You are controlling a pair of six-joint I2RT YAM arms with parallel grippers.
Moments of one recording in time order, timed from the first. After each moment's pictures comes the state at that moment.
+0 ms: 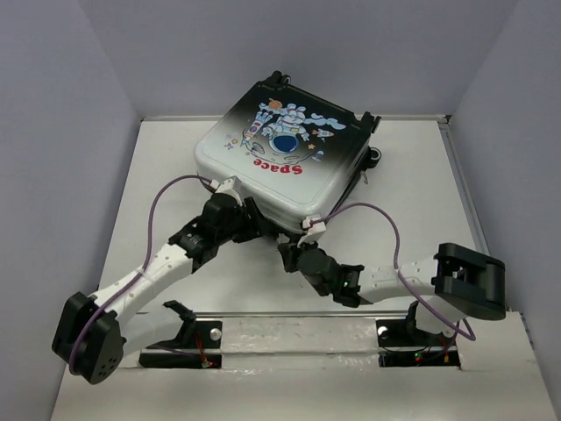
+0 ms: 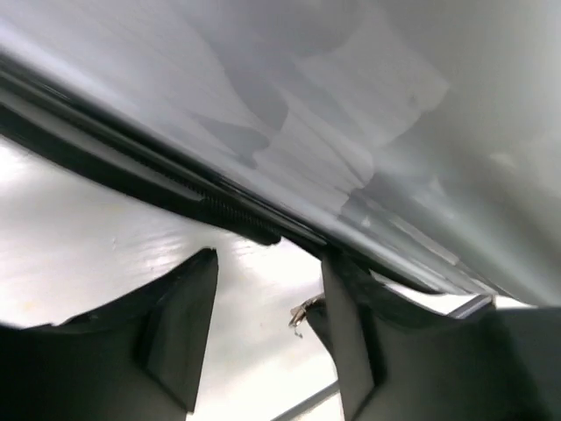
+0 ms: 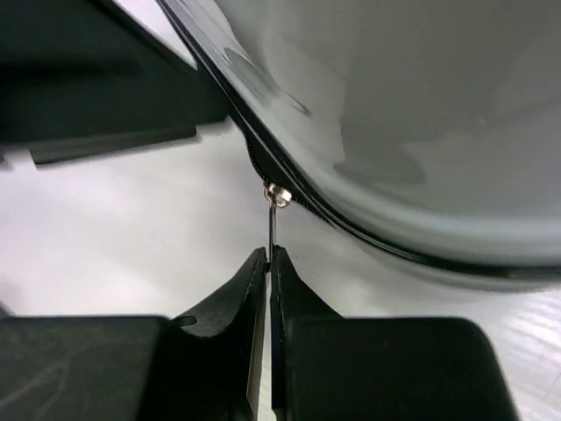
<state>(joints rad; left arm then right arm) -0.60 1.08 0.63 -0.14 0.04 -0.79 1.26 1.51 0.61 0.57 0.66 0.59</state>
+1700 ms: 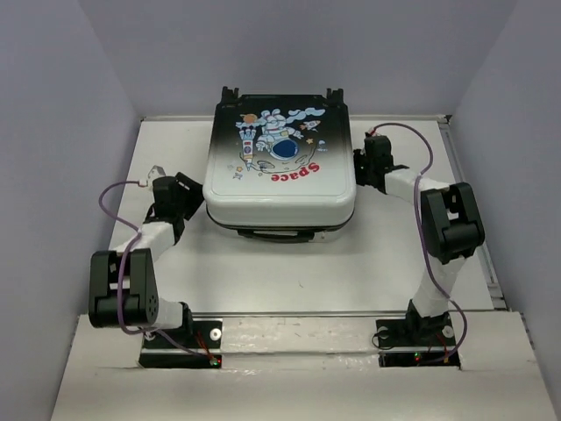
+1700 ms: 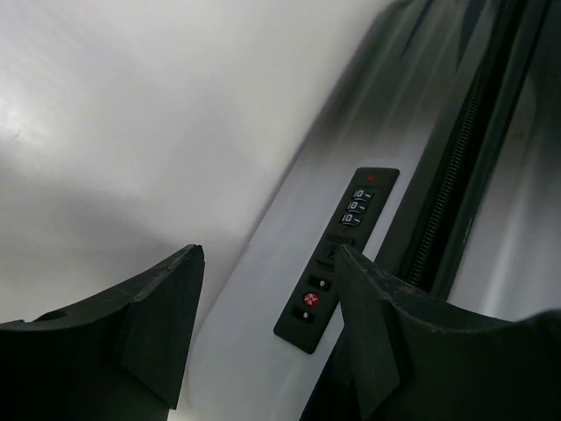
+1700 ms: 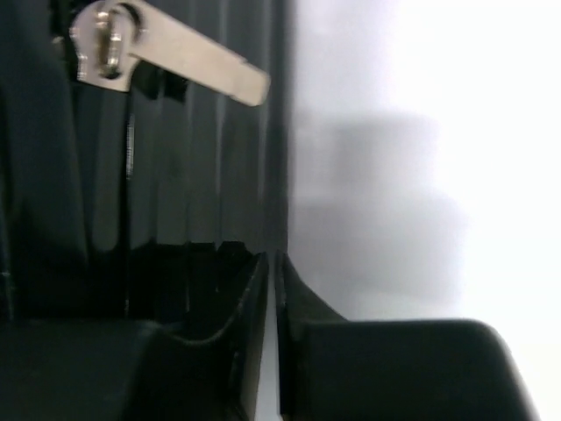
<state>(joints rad) 0.03 1.43 0.64 0.23 0.09 -0.88 0.24 1.87 1.19 0.00 -0.13 0.51</state>
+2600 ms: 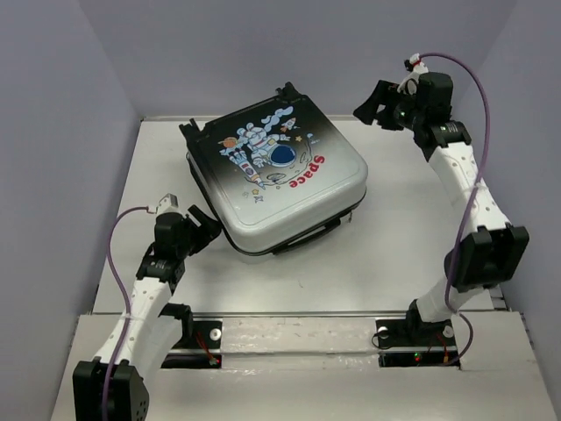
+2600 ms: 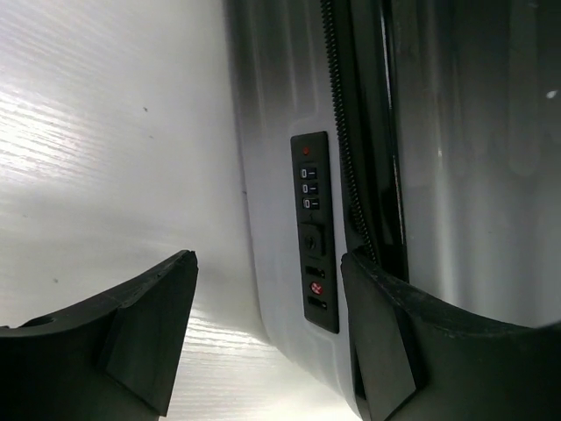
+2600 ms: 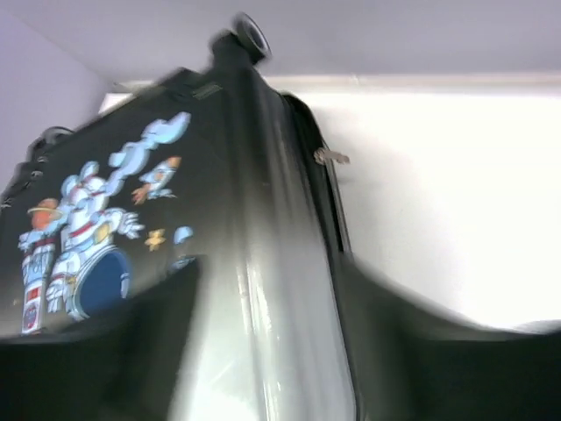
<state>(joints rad) -0.12 0.74 0.37 -0.20 0.07 -0.76 0.11 1.68 1.69 -0.40 -0.36 0.38</state>
